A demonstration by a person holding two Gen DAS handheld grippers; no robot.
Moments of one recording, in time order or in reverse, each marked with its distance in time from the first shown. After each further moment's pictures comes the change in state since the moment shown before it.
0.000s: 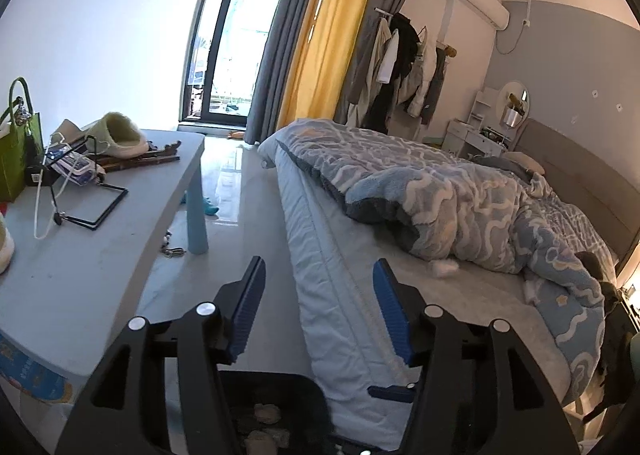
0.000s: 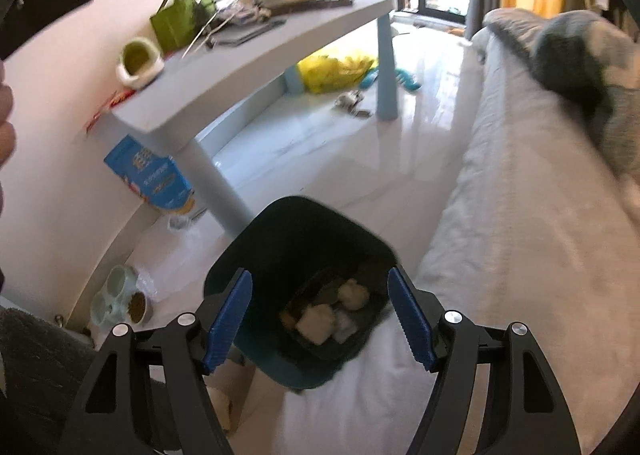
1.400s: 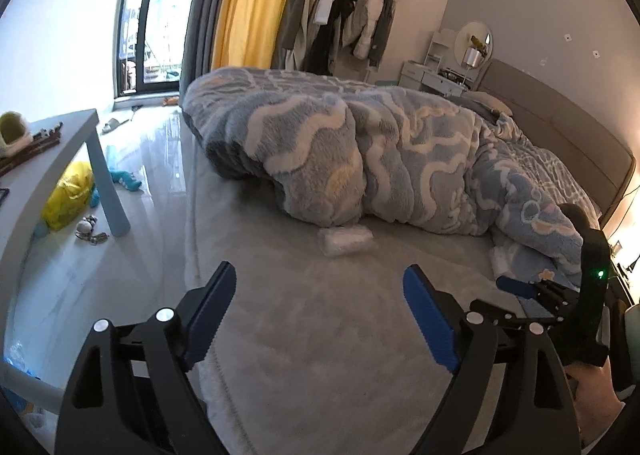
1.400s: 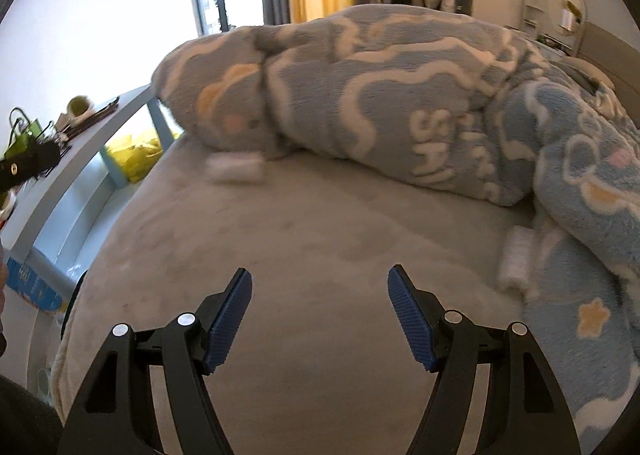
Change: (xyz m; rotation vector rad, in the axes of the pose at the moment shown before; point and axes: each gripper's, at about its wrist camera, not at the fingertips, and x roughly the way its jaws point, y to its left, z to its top) left arm 0.135 -0.166 -0.028 0.099 0.189 -0.123; right arm -0.164 -0.267 -0.107 0.375 -0.213 -0.450
